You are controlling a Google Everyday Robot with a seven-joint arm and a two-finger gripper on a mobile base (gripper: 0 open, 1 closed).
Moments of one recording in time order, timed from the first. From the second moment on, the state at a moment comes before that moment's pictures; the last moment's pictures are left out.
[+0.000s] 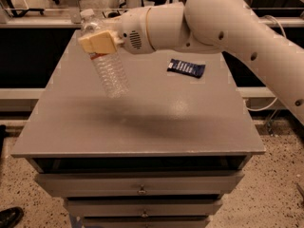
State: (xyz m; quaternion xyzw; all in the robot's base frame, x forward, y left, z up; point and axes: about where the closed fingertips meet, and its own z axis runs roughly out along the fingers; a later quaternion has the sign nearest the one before) arm 0.573 0.110 1.008 -0.44 0.65 0.35 0.51
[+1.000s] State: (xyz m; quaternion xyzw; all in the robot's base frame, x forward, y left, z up) arm 0.562 0.063 1.006 -0.54 0.61 0.31 0.50
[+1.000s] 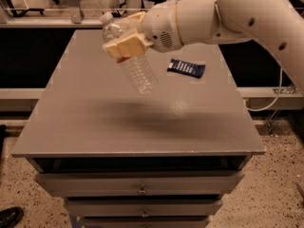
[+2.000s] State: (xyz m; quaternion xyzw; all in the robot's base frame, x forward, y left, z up) arm 0.536 -0.022 0.994 -0.49 0.49 0.34 0.63
